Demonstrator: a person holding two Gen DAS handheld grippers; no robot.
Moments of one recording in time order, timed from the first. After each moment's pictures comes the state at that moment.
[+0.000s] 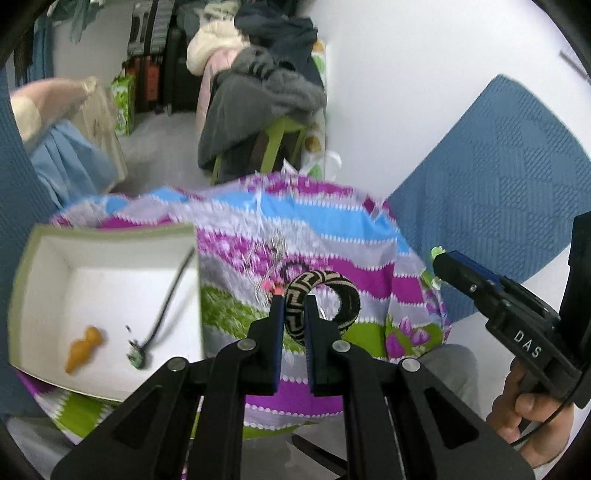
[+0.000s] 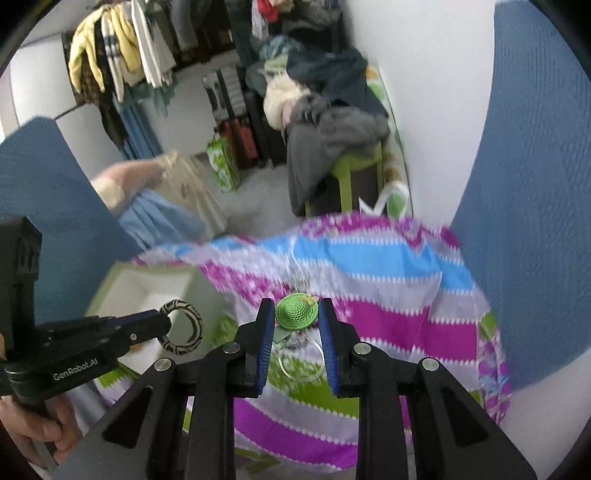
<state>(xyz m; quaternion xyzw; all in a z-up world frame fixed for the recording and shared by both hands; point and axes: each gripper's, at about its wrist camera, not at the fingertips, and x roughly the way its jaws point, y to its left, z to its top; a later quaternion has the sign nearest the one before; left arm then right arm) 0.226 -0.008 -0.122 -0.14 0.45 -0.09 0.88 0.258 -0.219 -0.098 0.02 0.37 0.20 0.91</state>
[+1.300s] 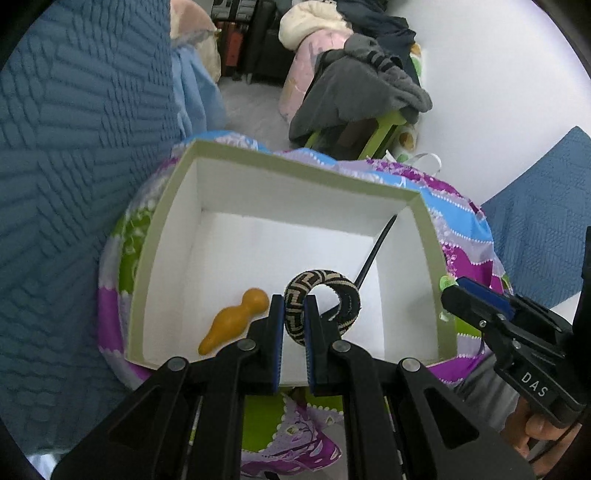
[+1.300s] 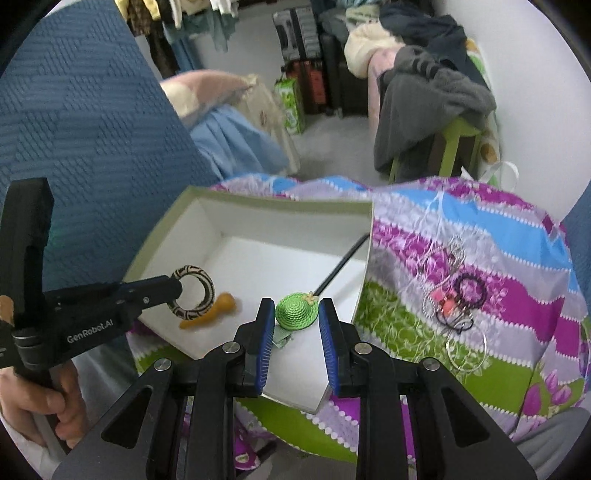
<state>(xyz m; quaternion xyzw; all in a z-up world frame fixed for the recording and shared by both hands) 0.188 0.171 -0.206 -0.18 0.49 0.01 0.85 0.235 -0.020 -0.189 -0.05 0.47 0.29 0.84</state>
